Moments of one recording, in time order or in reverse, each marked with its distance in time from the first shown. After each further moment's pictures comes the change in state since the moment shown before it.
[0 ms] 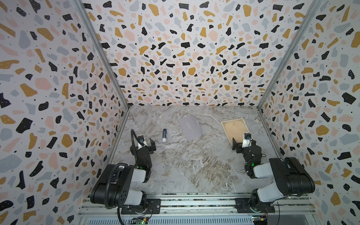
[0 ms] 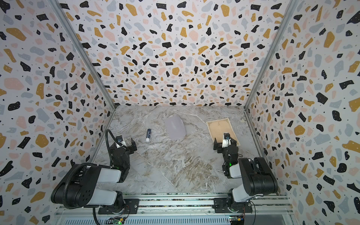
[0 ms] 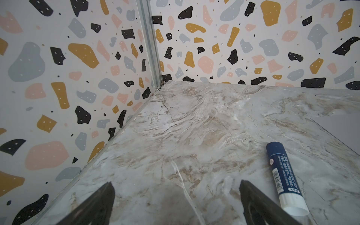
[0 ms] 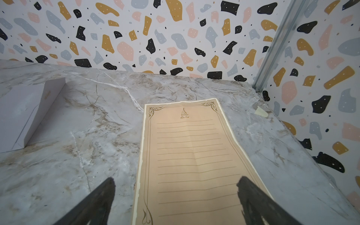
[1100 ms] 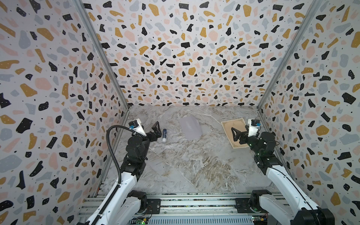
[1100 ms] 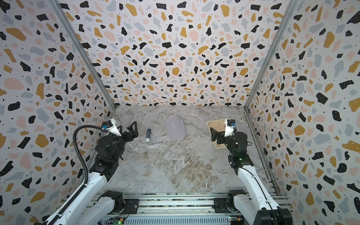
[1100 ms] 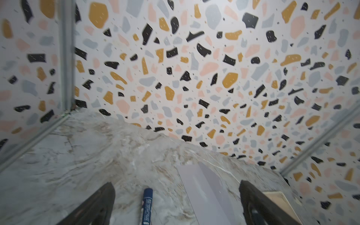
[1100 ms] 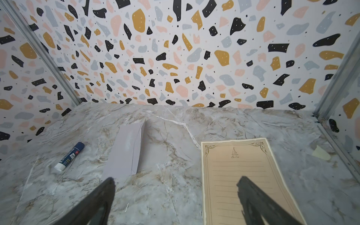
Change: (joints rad) left arm -0.093 -0.589 0.398 -0.874 0.401 -0.415; right arm 0.011 -0.570 0.373 -0.944 -0.291 0.190
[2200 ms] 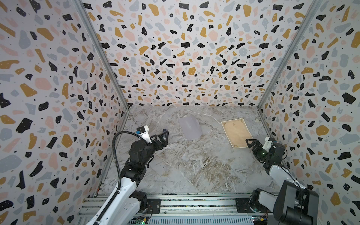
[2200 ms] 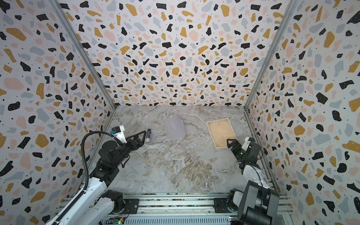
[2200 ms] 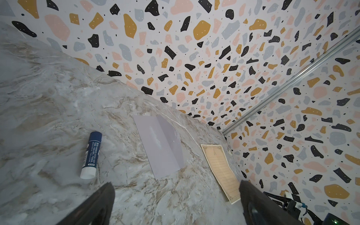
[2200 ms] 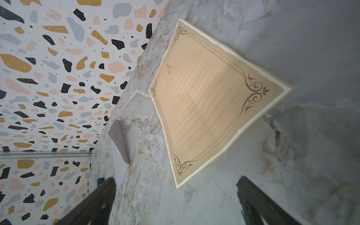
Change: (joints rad) left arm -0.038 -0.080 -0.073 -0.088 0.234 -0.241; right arm -0.481 0.227 -0.201 0.027 -0.327 0.553
